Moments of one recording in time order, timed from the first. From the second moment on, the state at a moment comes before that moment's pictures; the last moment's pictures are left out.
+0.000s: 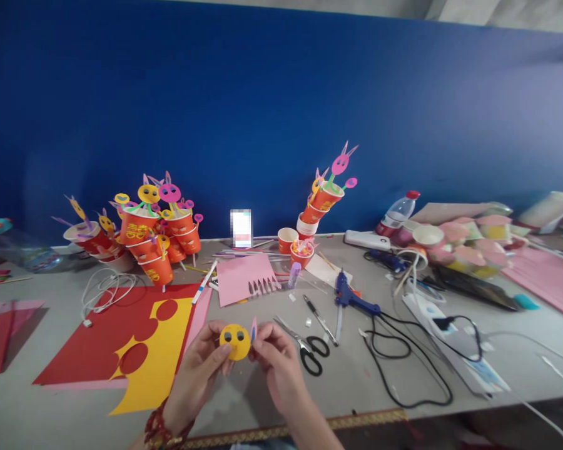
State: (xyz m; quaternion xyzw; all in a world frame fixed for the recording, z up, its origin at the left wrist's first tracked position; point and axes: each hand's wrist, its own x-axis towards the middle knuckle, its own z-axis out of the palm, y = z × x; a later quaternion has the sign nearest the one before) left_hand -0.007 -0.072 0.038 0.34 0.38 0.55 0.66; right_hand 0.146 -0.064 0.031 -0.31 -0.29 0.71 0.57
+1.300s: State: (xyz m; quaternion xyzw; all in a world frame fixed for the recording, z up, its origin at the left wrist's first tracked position) left_hand -0.002 -0.080 0.040 0.42 0.42 0.53 0.60; right_hand 0.135 -0.069 0.047 -0.36 -0.25 0.66 0.60
